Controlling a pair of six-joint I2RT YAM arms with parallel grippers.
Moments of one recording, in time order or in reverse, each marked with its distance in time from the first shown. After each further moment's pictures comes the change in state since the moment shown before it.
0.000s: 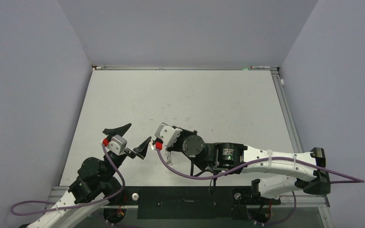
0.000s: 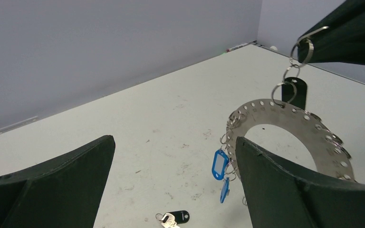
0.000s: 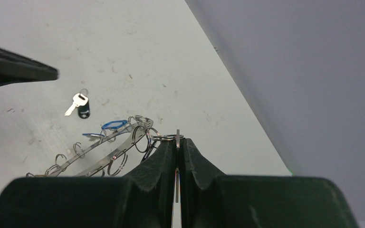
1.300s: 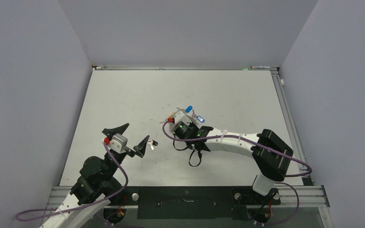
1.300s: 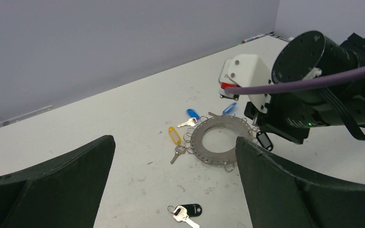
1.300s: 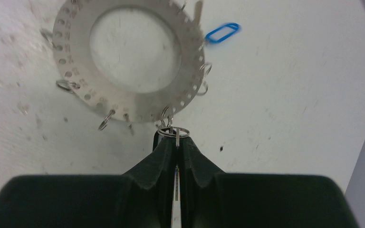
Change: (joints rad) left arm 0.108 0.016 -0.018 -0.015 0.069 -0.002; right arm -0.321 0.389 -0.152 -0.117 -0.029 0.457
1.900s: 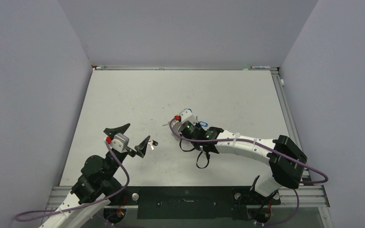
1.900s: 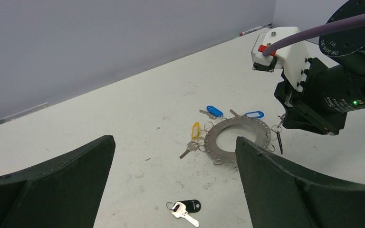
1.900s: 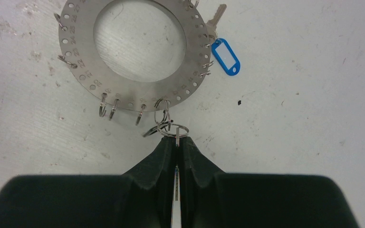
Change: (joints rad) left arm 0.005 0.023 0.000 -0.008 0.017 0.000; right arm -0.002 -0.165 -0.077 -0.088 -0.091 0.169
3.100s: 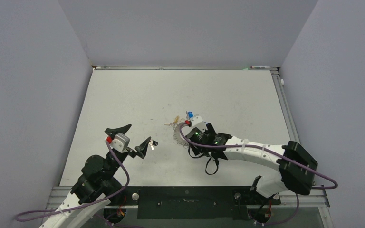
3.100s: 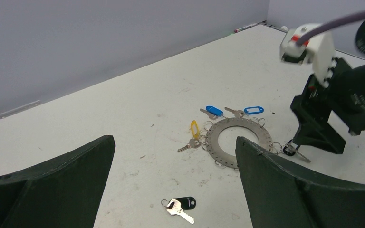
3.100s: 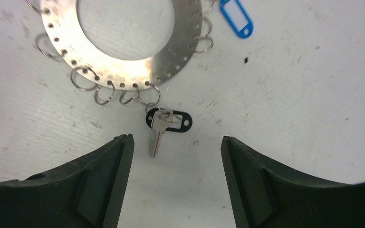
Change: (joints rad) left arm 0.000 0.000 0.000 -0.011 0.018 -0.018; right arm -0.006 -0.090 -0.159 0.009 -0.024 0.114
